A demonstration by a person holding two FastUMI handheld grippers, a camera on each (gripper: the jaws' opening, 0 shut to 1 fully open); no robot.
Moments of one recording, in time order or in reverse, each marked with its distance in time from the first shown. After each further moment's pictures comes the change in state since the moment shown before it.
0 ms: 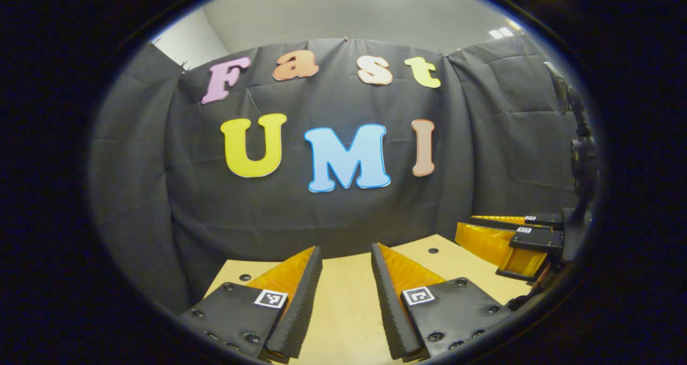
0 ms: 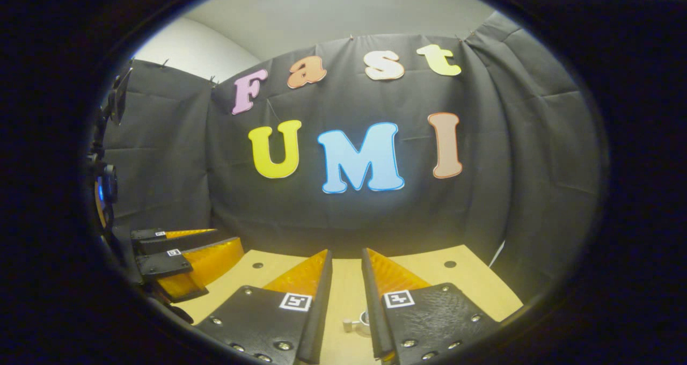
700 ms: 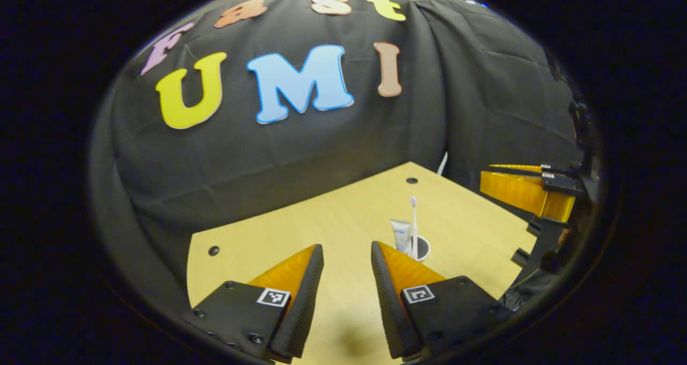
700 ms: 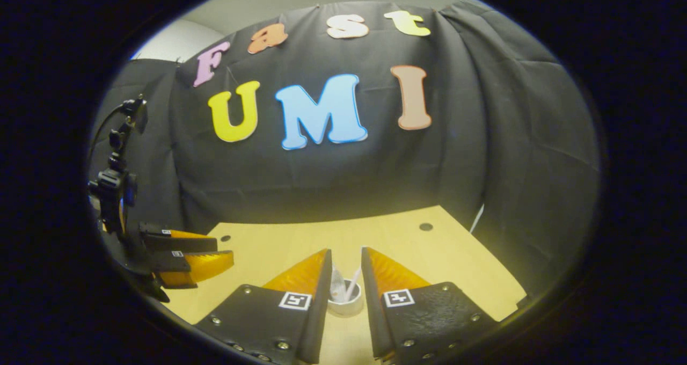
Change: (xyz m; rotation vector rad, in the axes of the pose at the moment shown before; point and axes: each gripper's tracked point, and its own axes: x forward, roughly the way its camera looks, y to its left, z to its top) left arm 0.062 -0.010 -0.112 0.101 0.354 -0.182; right arm 0.017 -0.057 -0.077 0.053 0.173 -0.107
